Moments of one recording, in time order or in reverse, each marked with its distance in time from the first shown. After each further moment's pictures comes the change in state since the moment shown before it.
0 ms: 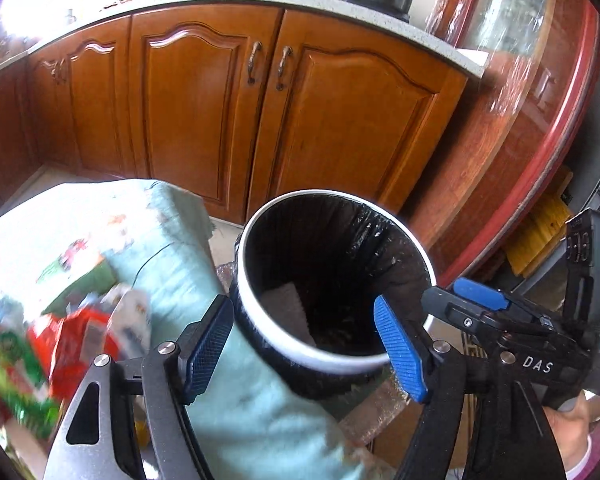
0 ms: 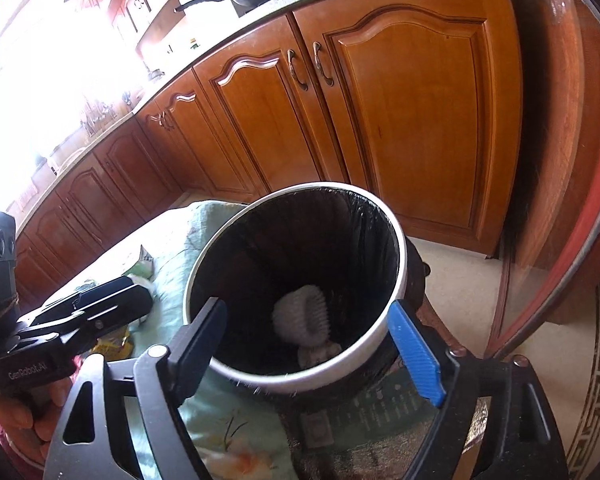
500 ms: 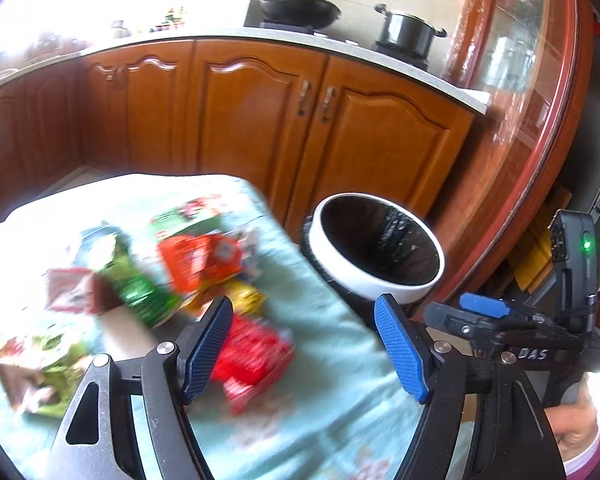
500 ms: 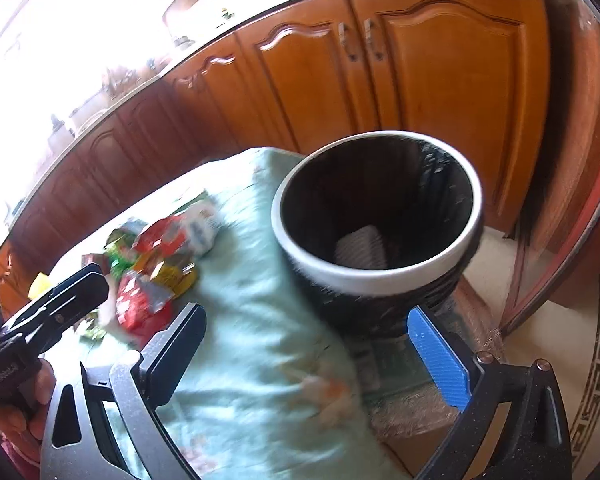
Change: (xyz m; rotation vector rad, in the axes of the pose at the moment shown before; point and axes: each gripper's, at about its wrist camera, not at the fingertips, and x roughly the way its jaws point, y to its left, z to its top) left arm -0.124 0.041 -0.091 -0.054 -0.131 0.096; right arm -0.023 0.081 -0.044 -0.074 0.096 0.040
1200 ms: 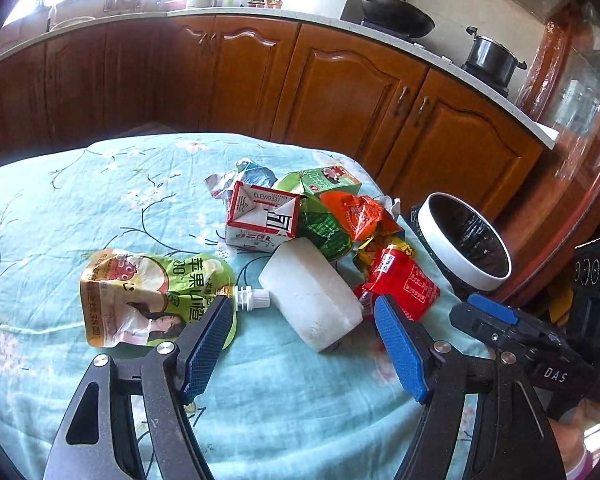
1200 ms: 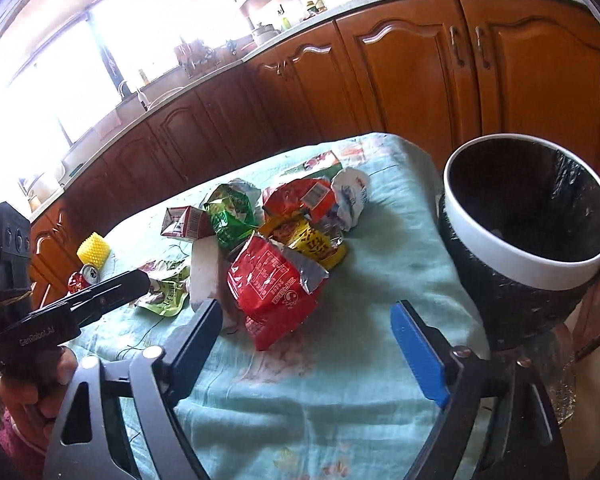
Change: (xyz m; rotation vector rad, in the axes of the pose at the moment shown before) left arm -0.071 0.072 -0.038 -0.203 0.043 0.142; right arm 0.039 0.096 -0.033 -0.137 -0.011 0.225
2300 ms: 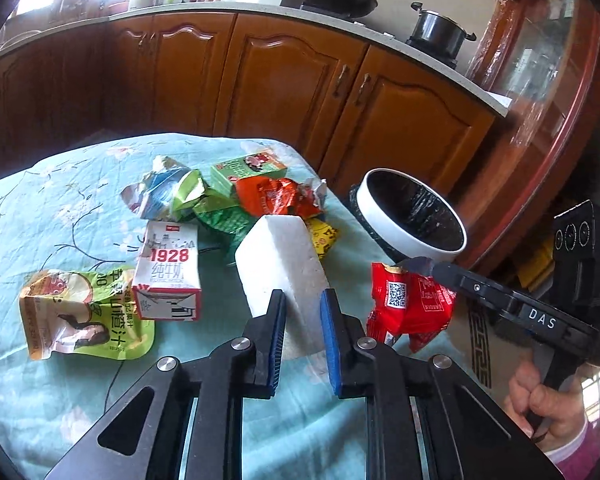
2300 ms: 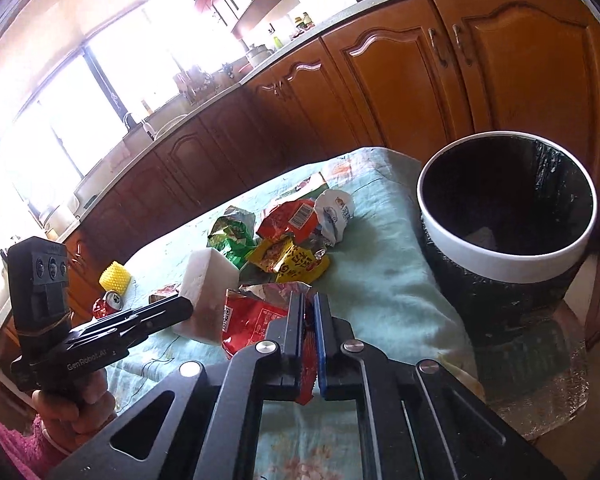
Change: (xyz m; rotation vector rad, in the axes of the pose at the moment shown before) left arm 0.013 -0.038 0.014 0.126 0.032 -0.157; right arm -0.042 -0.029 0.003 0.084 -0.065 0.061
